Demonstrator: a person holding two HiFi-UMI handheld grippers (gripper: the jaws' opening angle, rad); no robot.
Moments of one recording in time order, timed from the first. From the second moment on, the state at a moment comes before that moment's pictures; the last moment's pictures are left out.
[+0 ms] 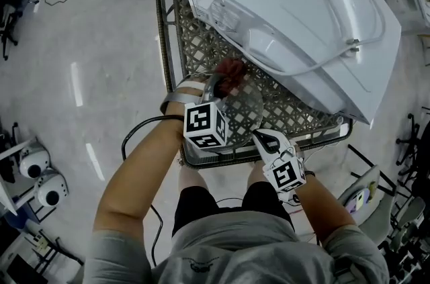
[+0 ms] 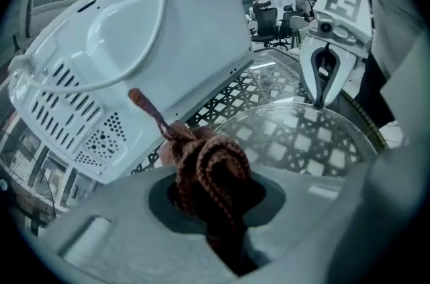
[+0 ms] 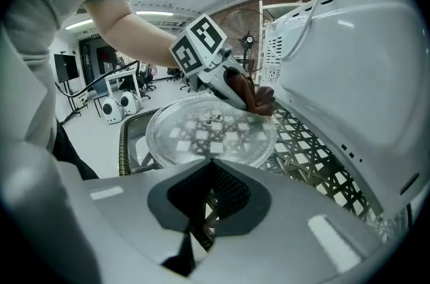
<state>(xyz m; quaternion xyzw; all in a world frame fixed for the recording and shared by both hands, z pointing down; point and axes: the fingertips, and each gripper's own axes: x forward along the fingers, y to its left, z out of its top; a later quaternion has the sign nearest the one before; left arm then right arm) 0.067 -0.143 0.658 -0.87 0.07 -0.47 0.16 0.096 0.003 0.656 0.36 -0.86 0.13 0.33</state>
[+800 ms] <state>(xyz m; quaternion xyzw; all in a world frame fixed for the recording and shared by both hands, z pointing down) -0.010 -0.140 0.625 -0.88 0.15 -0.45 0.08 0.097 0.003 0.659 0.37 -0.86 0.15 0.33</state>
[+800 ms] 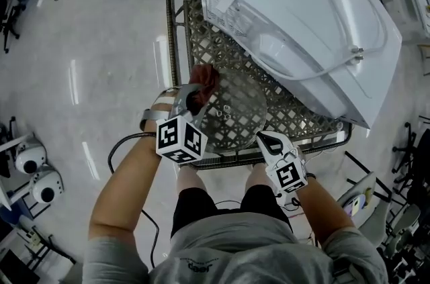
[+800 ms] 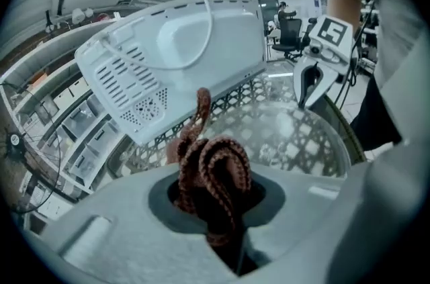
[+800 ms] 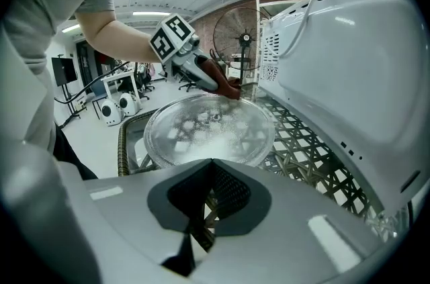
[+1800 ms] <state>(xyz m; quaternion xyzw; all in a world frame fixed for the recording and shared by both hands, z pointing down) 0.104 -0.076 0.661 -0.88 0.02 -0.45 0.14 0.097 0.003 0.659 0.37 -0.86 0.14 0.32</state>
